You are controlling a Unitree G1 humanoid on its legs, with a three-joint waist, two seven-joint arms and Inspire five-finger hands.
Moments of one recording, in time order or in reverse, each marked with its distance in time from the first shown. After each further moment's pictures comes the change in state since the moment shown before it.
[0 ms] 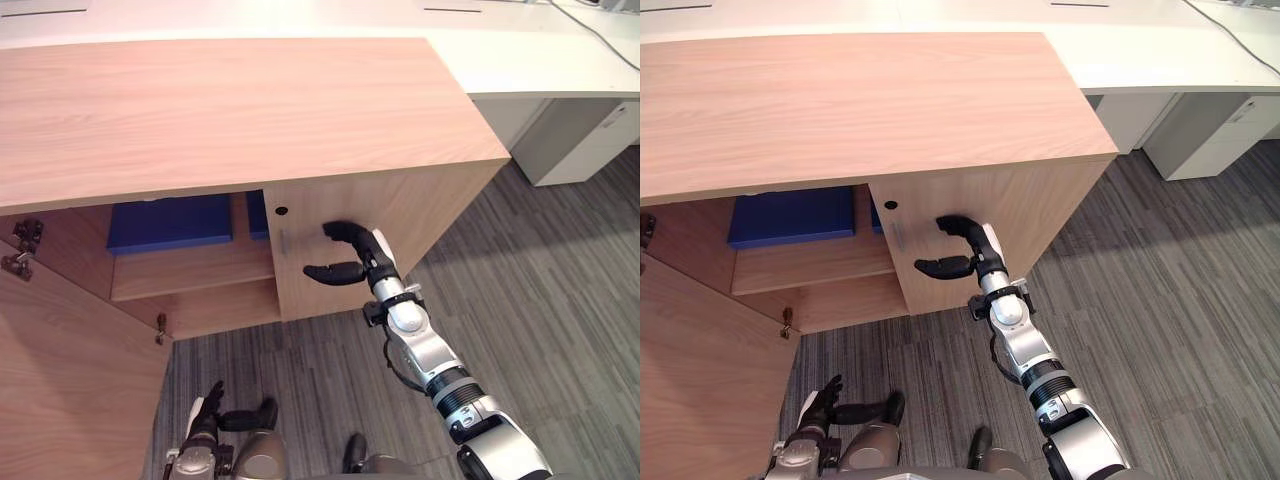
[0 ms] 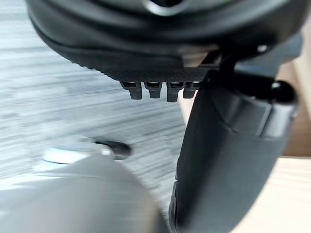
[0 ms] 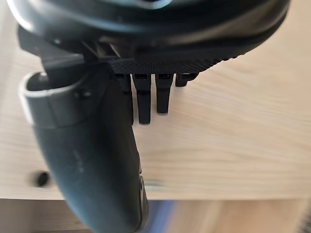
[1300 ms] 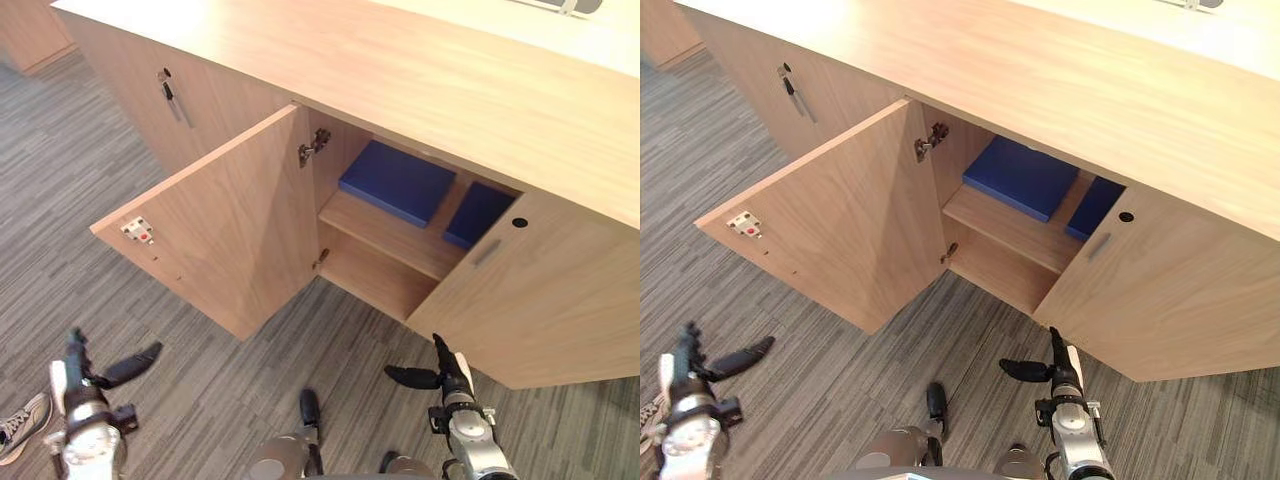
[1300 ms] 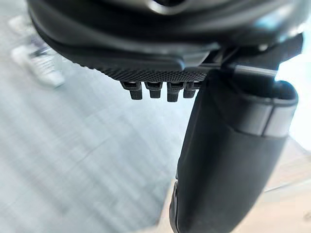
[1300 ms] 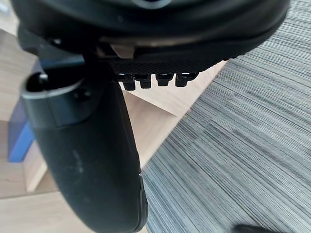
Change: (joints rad) left arm 0.015 0.302 0.383 -0.445 -0.115 -0.035 0.109; right arm 0.490 -0.025 -0.336 0.074 -0.108 -0.006 -0.016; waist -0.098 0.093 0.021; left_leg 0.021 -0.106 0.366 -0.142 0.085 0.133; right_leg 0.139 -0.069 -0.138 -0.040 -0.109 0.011
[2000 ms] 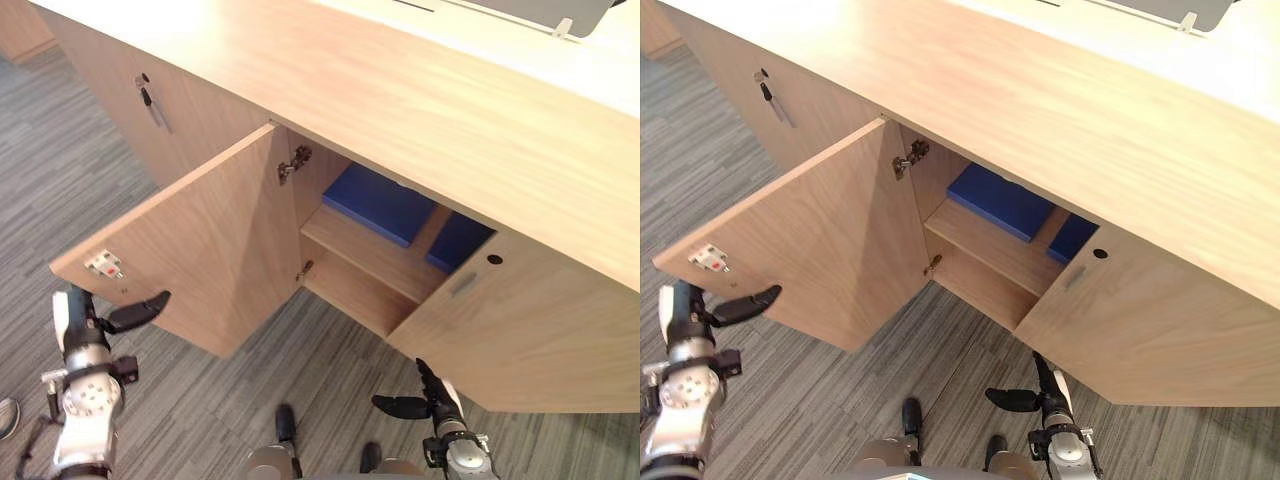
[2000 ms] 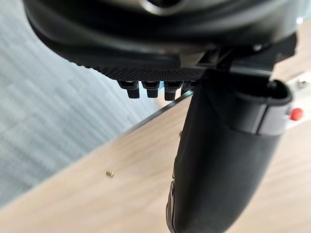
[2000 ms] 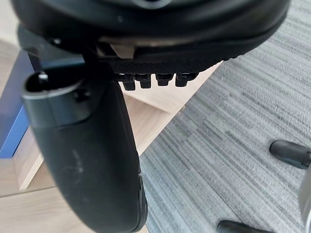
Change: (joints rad) left arm 0.095 -0.138 -0.195 -0.280 -0.001 -0.011 0.039; right arm 0.114 0.011 0.021 -0.015 0.001 -0.029 0.067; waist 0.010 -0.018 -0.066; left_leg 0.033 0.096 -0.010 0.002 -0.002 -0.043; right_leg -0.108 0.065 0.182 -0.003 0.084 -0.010
